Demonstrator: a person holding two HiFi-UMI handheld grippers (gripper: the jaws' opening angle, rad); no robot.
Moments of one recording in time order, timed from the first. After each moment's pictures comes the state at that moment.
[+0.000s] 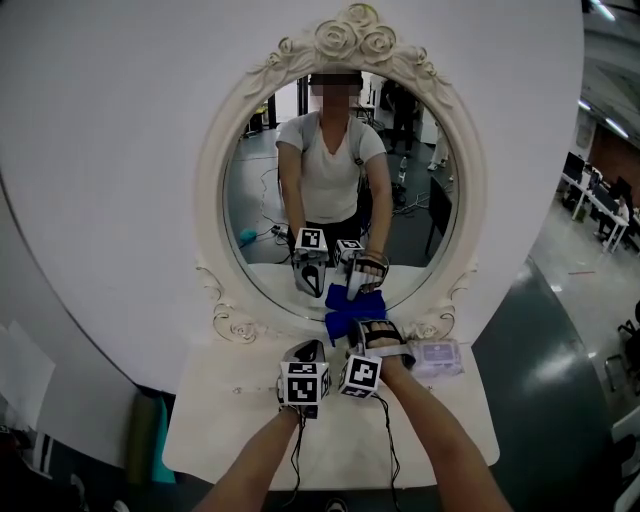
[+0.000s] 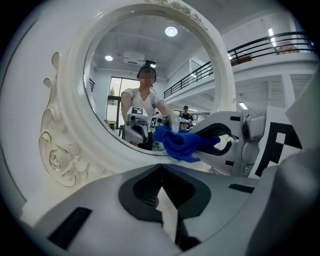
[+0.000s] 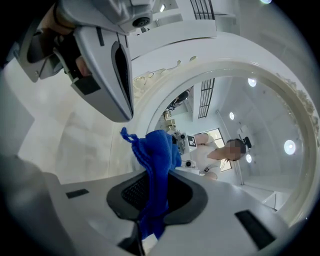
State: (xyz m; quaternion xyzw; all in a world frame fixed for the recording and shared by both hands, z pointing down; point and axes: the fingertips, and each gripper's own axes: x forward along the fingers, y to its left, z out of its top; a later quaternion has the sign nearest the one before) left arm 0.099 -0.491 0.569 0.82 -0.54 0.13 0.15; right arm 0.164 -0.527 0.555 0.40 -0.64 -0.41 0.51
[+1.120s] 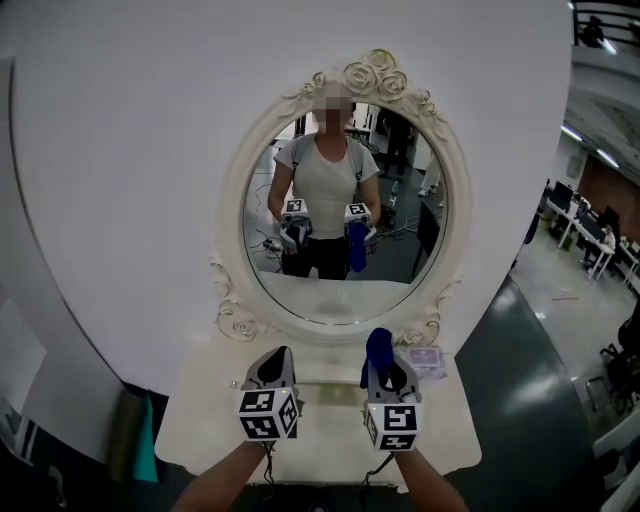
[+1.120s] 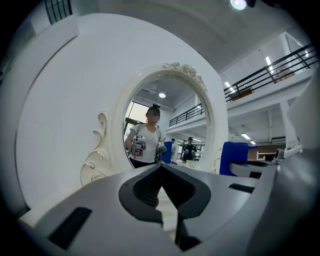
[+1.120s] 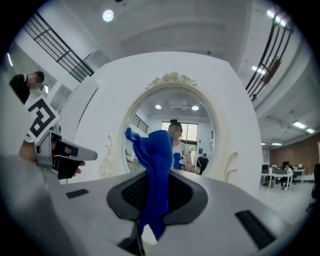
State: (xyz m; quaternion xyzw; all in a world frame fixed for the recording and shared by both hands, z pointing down) left arm 0.027 -0.381 0.446 0.81 -0.57 -0.04 0.11; right arm 0.212 -0.359 0.429 0.62 -0.78 -0.08 0.05
